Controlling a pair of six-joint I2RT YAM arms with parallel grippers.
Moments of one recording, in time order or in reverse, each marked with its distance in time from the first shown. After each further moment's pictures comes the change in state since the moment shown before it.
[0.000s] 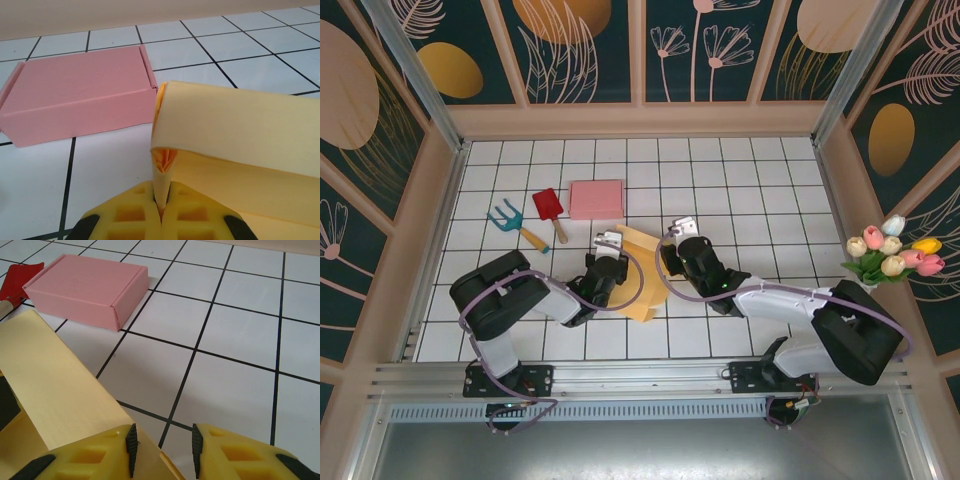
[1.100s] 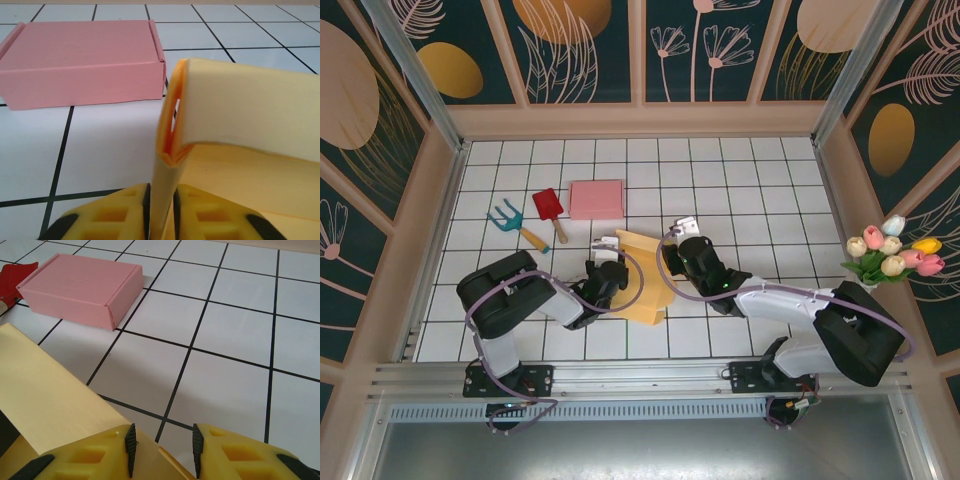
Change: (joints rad) left arm -0.022 0.023 -0.010 -0.039 -0.041 -0.137; right arm -0.004 -0.010 0.000 -0.019 0.011 0.009
